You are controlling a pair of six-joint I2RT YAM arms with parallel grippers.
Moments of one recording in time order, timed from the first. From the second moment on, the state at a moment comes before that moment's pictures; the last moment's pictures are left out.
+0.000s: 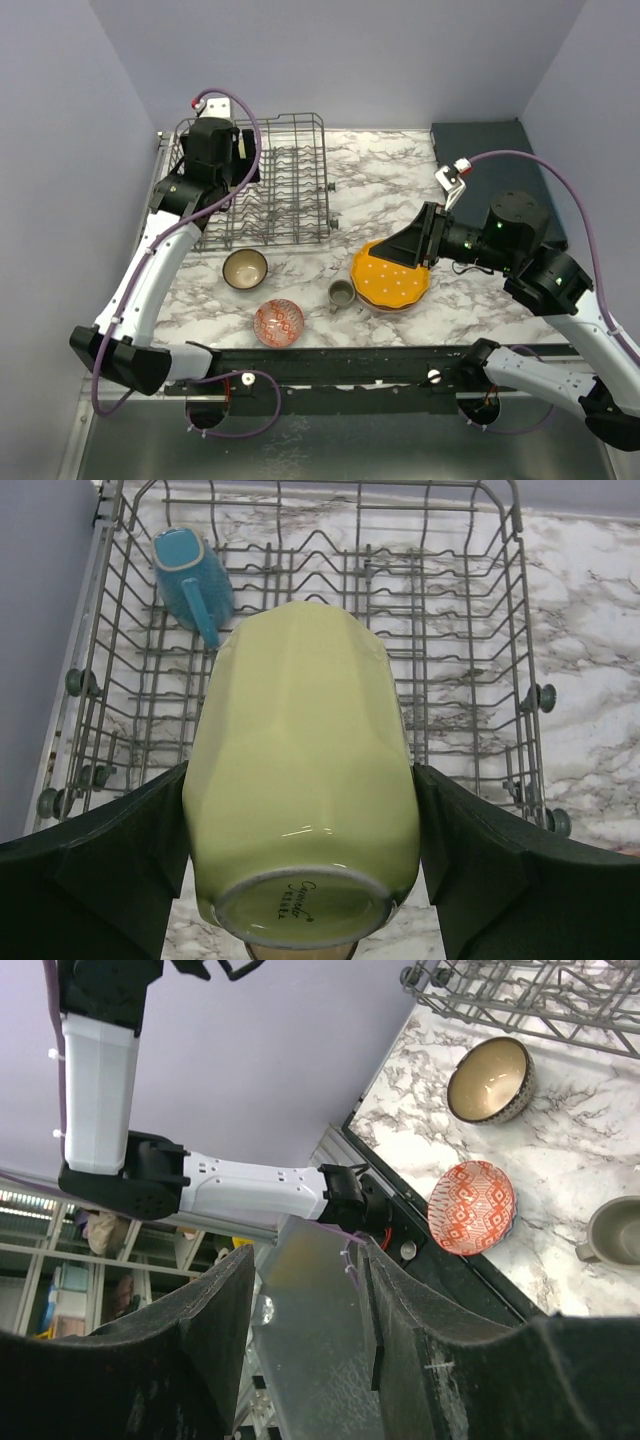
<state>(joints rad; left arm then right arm) -0.35 1.27 1.49 -0.69 -0.34 -0.20 0.75 0.87 1.25 -0.56 -0.41 0.83</state>
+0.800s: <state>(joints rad) 0.13 1.67 1.58 -0.83 -0.20 -0.59 0.75 0.92 1.23 -0.56 -0.40 0.83</state>
